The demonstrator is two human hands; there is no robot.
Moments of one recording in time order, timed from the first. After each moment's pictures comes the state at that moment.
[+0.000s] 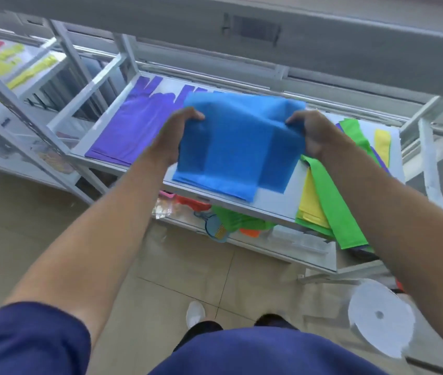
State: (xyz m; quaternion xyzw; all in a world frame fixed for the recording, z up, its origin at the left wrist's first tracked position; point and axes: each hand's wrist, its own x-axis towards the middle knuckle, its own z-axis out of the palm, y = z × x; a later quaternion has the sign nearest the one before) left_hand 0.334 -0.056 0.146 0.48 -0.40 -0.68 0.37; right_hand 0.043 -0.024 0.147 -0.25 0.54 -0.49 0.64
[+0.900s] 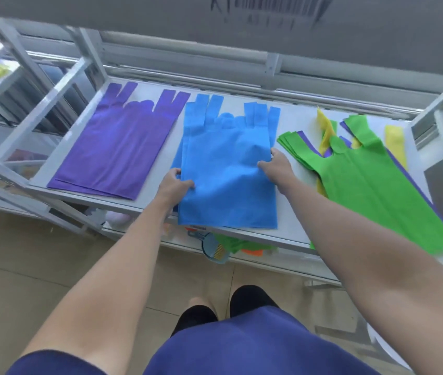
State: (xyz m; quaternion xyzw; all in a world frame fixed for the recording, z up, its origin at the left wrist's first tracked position) left_hand 0.338 -0.137 -0.054 0.65 -0.49 -0.54 0.22; right_hand 0.045 -0.110 -0.056 -0.38 0.76 -0.36 0.38
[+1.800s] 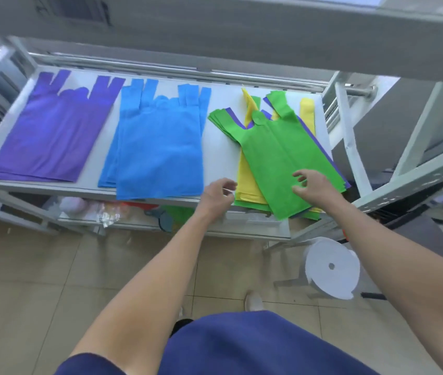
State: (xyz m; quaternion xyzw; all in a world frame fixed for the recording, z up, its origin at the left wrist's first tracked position) left_hand 0.128 0.065 -0.025 0.48 -0.71 -0.49 0.14; right_hand -0.150 0.162 0.008 -0.47 0.83 -0.10 0.27
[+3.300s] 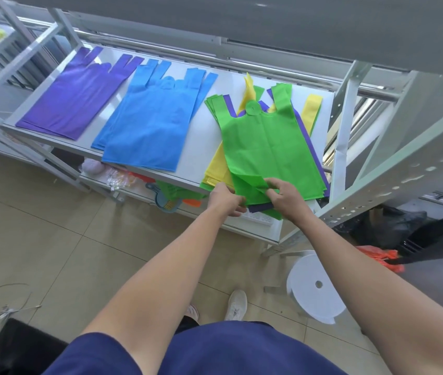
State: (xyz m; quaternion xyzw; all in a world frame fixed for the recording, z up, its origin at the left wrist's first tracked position) left_hand -0.010 0.161 -0.027 0.67 -0.44 -0.58 0.16; right_hand -0.200 0.198 -0.031 -0.59 0.67 -0.24 0.40
